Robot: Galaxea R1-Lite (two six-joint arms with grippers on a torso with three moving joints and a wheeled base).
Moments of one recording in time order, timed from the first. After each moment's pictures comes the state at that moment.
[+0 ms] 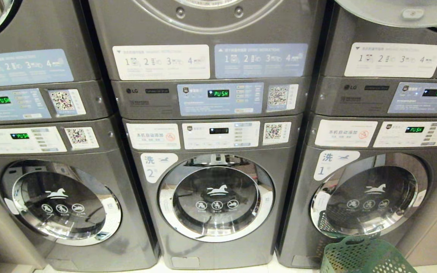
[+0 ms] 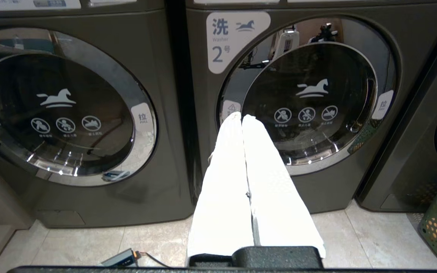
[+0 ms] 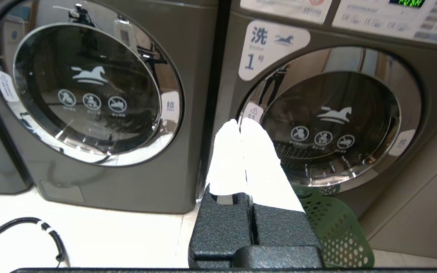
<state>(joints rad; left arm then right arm) 0.00 0.00 0.00 0.01 -0.02 0.03 0.00 0.00 0.00 0.00 0.06 -0.13</state>
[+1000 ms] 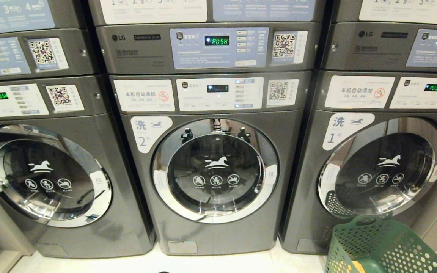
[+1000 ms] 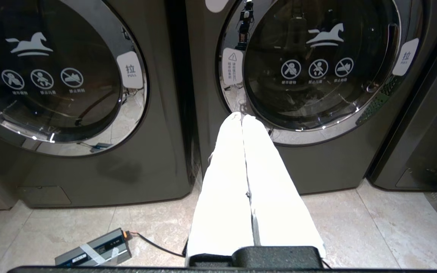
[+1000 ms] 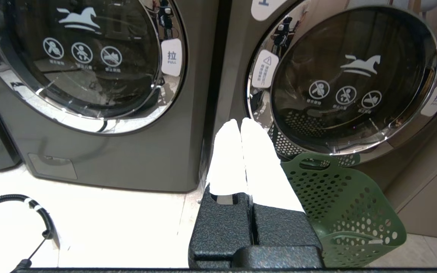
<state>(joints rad) 0.00 0.00 0.00 0.01 -0.02 0.04 0.00 0.00 0.00 0.00 0.06 -0.13</state>
